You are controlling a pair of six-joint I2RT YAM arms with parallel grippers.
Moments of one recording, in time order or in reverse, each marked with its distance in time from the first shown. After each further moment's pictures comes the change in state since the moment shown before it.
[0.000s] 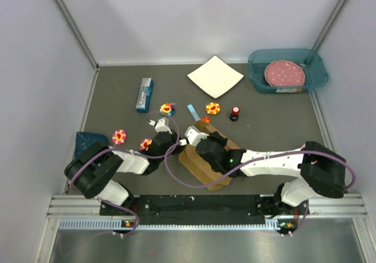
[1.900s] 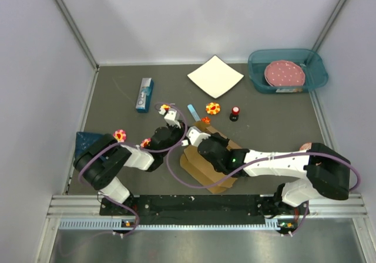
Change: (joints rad) left arm 0.002 0.087 0.061 0.378 0.084 0.425; right arm 0.000 -0.042 -0.001 -0.066 -0.034 0.023
